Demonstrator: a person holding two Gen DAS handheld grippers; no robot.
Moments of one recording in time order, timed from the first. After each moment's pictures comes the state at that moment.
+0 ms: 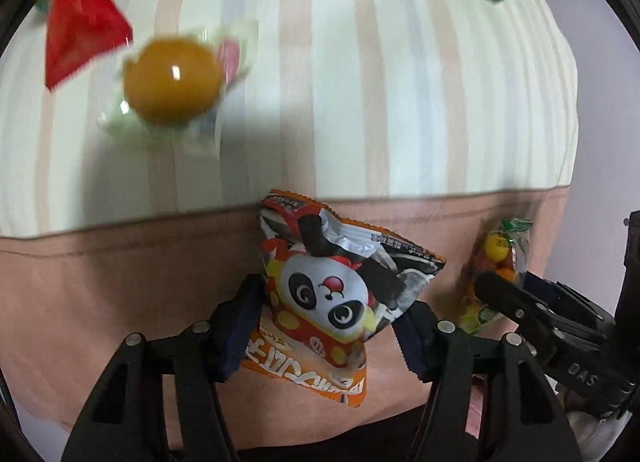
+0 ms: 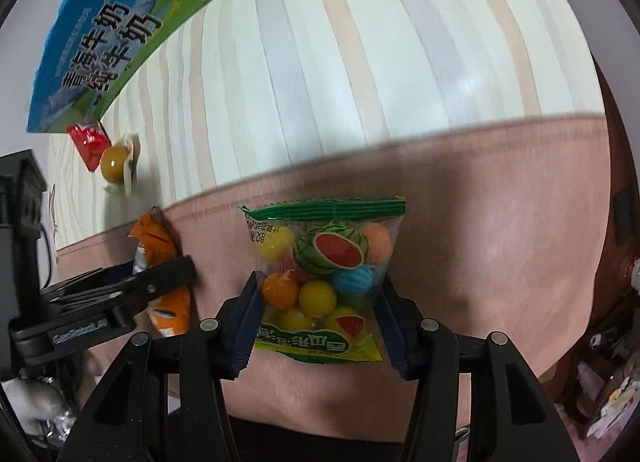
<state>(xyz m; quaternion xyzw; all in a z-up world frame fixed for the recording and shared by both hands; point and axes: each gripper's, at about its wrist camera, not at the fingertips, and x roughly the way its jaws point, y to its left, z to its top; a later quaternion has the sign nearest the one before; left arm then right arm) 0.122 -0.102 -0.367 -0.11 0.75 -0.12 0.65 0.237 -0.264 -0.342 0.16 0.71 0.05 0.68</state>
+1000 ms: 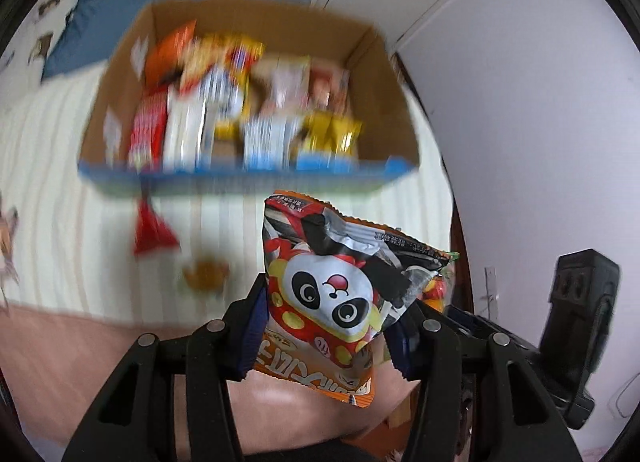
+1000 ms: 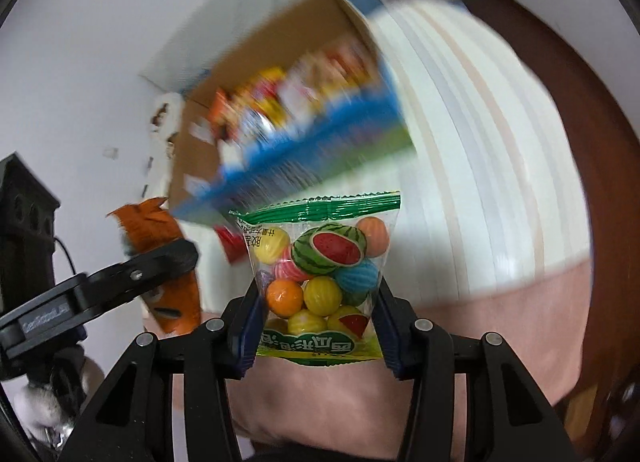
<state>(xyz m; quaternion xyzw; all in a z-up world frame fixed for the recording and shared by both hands) 0.158 -0.075 -0.152 -0.17 0.60 -0.15 0.77 0.298 -0.250 -0.176 0.21 0.57 0.13 0.78</state>
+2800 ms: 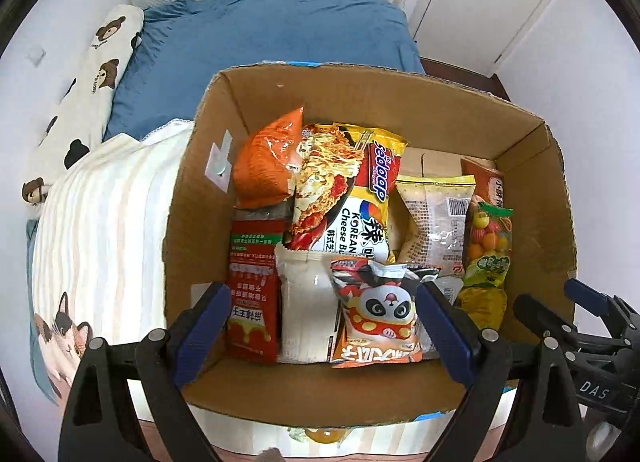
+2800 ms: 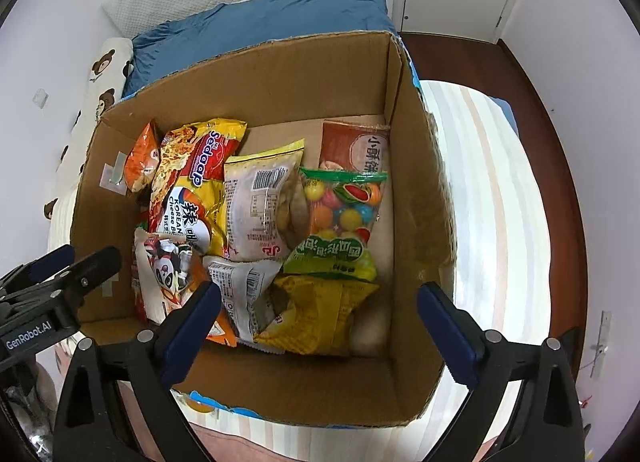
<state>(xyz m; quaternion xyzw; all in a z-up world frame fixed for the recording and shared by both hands) 0.318 0.007 -0.205 -0.09 0.61 0.03 0.78 0.512 -0.183 -0.211 0.01 0.62 0.06 0.78</state>
